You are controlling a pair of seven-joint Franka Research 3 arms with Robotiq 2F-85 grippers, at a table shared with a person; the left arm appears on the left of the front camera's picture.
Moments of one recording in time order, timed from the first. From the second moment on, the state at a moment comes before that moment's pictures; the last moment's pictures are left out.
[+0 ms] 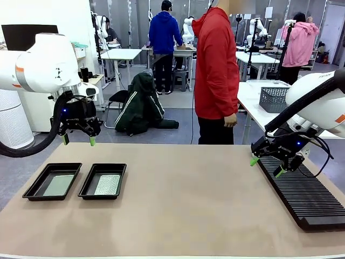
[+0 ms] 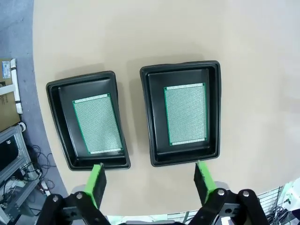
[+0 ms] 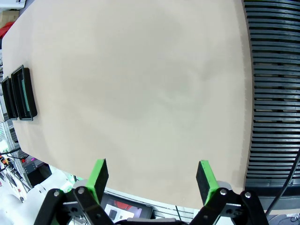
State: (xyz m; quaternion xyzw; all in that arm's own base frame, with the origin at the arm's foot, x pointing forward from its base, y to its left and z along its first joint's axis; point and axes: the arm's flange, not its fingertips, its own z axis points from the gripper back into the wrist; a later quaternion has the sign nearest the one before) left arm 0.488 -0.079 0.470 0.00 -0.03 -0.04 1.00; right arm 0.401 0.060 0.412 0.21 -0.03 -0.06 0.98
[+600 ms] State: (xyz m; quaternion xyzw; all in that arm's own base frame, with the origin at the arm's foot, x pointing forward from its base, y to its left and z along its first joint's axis) left arm 0.489 -0.079 0.470 0.00 -0.03 -0.04 1.00; right arm 0.401 0.060 0.412 0.21 -0.03 -0.06 0.98
